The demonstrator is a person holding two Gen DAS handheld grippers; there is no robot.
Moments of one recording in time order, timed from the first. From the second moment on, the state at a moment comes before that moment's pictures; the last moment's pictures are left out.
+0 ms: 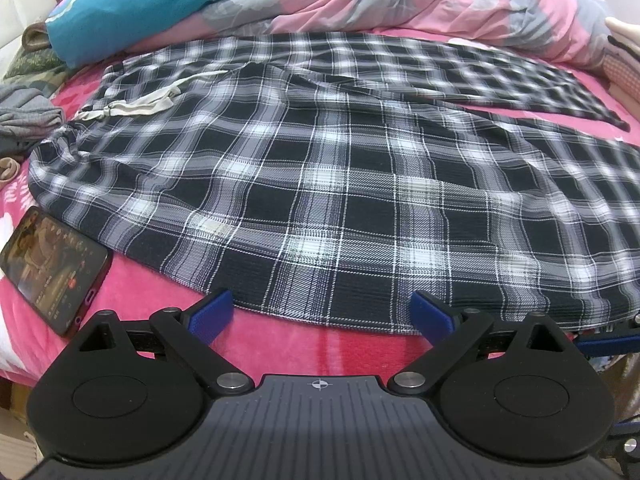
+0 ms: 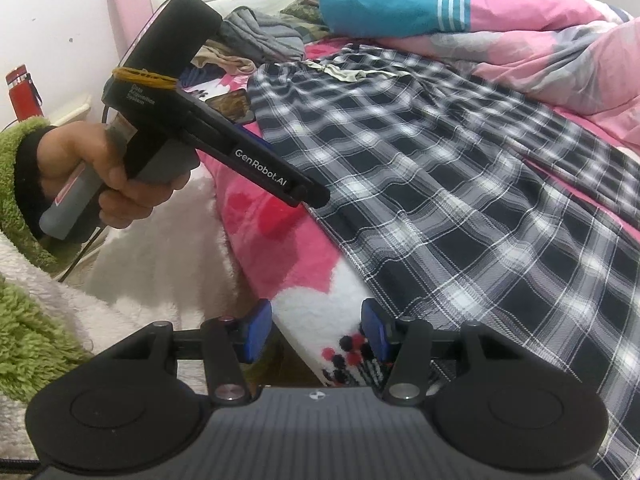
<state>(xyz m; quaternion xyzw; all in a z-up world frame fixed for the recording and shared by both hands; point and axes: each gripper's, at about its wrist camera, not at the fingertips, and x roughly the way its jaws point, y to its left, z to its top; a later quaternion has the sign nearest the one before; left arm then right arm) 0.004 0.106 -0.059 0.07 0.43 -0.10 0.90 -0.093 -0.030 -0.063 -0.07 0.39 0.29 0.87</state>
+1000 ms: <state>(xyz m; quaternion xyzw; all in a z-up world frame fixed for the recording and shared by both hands) 0.000 0.110 -0.058 0.07 0.43 -0.10 0.89 -0.093 -0.031 -0.062 -0.05 0.39 0.29 0.87</state>
